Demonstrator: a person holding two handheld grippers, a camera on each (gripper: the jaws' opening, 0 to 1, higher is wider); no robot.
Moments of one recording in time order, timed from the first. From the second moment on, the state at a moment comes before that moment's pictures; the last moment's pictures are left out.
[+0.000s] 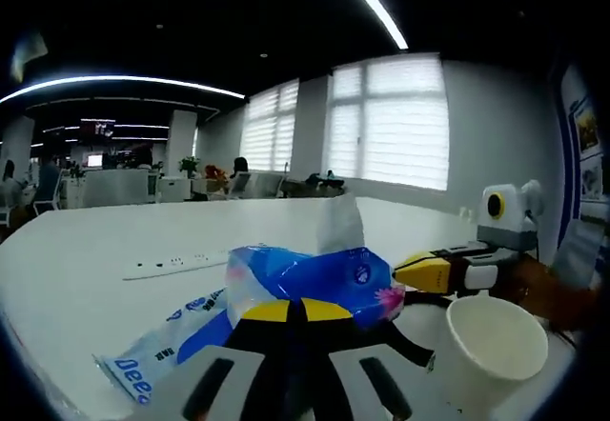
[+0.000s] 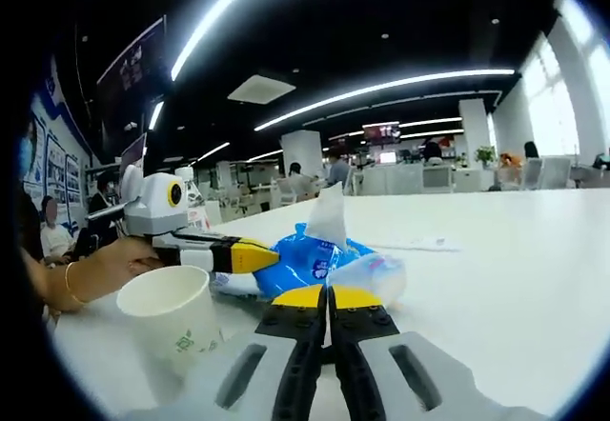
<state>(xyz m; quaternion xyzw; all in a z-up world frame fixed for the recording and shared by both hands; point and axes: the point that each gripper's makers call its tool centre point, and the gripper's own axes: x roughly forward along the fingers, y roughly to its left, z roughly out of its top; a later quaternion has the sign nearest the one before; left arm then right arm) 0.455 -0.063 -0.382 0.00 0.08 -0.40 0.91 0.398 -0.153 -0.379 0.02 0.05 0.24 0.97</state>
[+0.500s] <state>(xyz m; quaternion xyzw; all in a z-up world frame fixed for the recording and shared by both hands) 0.454 -0.064 -0.389 0.00 0.09 -0.40 0.91 0.401 -0.165 -0.391 0.02 0.09 0.21 0.97</state>
